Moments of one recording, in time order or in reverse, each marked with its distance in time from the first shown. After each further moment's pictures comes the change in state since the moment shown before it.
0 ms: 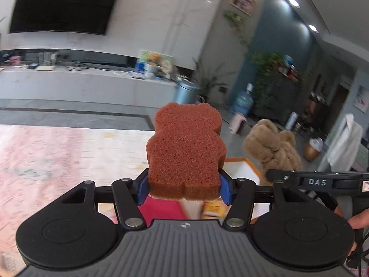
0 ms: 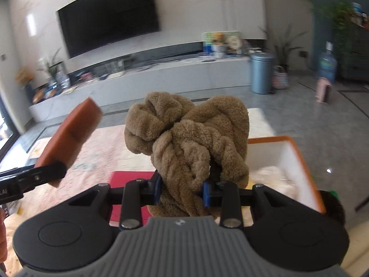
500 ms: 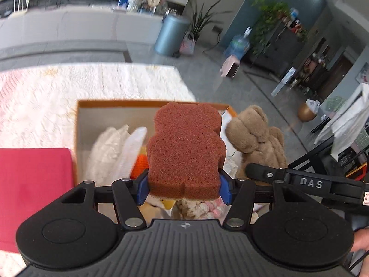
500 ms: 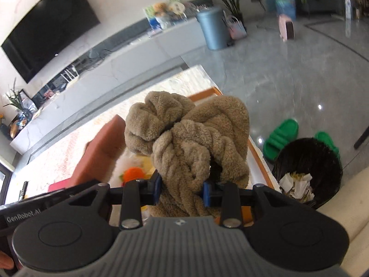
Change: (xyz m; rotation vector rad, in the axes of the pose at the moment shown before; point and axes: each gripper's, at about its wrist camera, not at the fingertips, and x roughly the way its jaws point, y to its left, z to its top) left arm 0.198 -0.061 -0.018 -0.077 0.340 -0.041; right arm 0.099 -0.135 -0.013 0.316 0.191 -0.001
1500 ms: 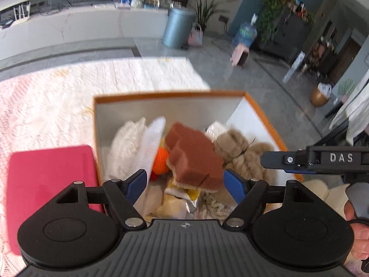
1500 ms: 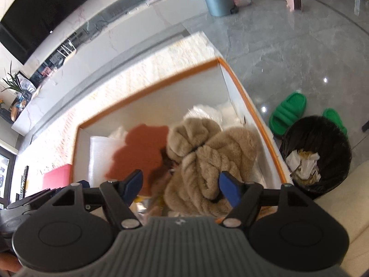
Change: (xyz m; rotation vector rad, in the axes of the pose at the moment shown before) left arm -0.025 -0.005 -0.018 0.067 -0.003 0.072; right arm 0.015 -0.001 0.019 -0.031 0.124 0.008
